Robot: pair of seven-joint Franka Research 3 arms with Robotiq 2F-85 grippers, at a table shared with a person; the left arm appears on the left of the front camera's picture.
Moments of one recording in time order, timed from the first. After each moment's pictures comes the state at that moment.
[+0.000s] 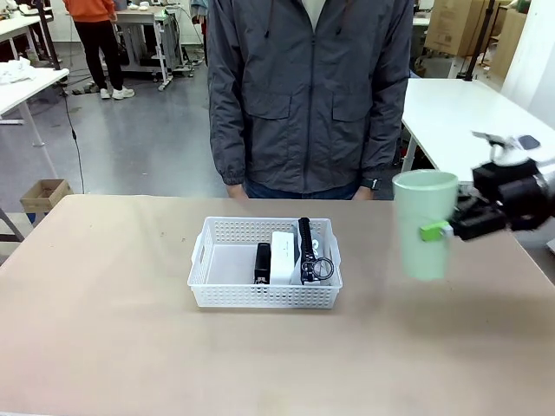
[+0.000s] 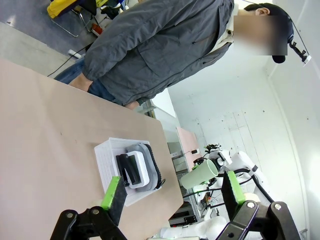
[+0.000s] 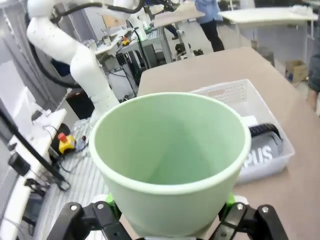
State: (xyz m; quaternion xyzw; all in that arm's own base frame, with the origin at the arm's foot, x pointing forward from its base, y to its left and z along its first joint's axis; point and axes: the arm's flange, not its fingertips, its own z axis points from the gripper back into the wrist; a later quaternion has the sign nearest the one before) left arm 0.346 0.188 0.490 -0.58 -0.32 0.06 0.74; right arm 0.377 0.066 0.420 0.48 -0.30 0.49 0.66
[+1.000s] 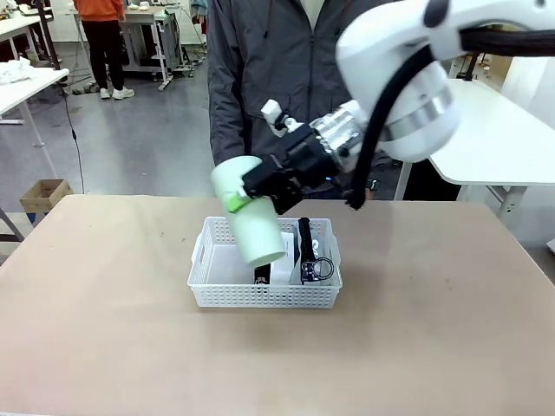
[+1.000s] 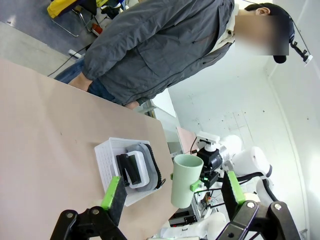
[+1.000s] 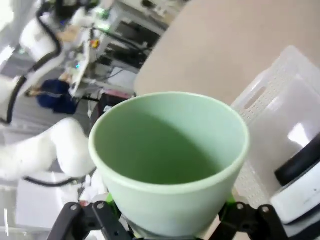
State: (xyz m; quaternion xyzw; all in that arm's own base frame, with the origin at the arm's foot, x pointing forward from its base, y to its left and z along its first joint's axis) left arm 0.346 0.188 0.490 -0.58 -0.32 0.06 0.74; right arm 0.426 0.364 0.449 0.45 -0.03 0.28 0.84
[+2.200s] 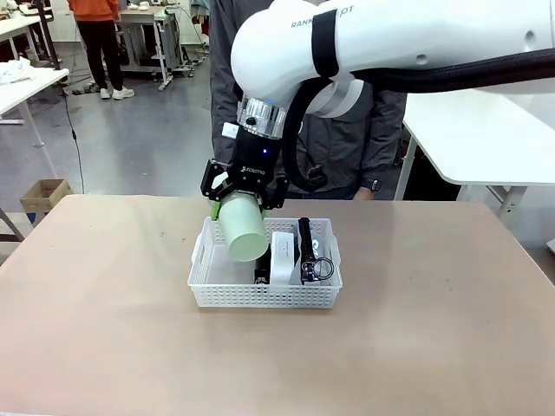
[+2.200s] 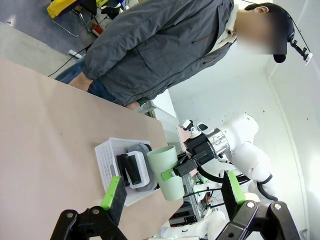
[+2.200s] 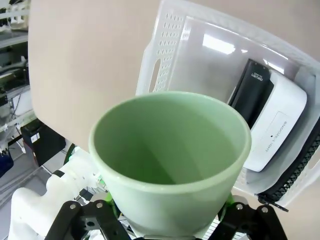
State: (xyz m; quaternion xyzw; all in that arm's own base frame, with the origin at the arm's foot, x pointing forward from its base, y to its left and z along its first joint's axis) left arm 0.346 0.188 0.490 -0.58 -0.32 0.06 0.74; right arm 0.466 0.441 0.456 0.16 0.09 0.12 0.98
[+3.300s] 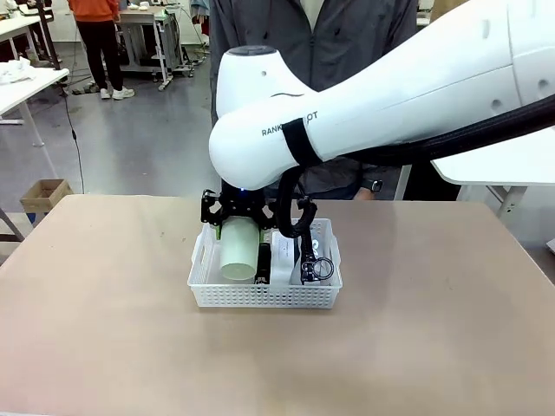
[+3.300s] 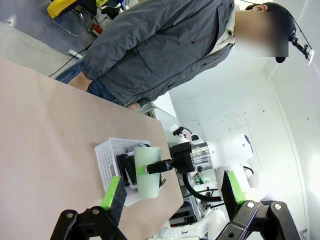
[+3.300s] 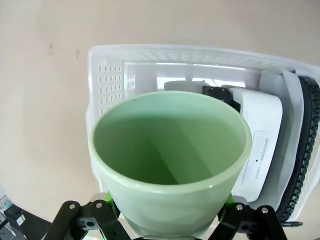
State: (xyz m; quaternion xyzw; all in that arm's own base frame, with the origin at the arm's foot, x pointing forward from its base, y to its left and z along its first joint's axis) left arm 0.346 0.188 0.490 -0.58 -0.32 0.06 0.74; right arm 0.450 0.472 0.401 0.05 -0.04 -0.02 1.00
